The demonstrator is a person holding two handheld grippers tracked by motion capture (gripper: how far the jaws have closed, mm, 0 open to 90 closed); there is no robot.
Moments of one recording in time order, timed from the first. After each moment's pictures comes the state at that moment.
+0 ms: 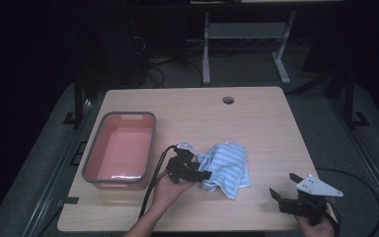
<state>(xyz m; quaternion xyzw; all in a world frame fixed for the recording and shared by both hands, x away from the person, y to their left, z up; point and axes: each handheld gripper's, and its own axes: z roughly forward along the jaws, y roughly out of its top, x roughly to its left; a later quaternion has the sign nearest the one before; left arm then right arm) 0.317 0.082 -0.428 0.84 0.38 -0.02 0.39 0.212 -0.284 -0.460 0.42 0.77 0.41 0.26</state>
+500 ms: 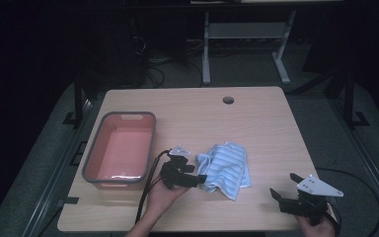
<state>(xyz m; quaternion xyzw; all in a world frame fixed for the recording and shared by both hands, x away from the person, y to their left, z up) 0.300 0.099 -0.428 0.83 0.38 0.00 0.40 0.212 -0.285 -0.460 0.42 0.77 0.41 0.26</state>
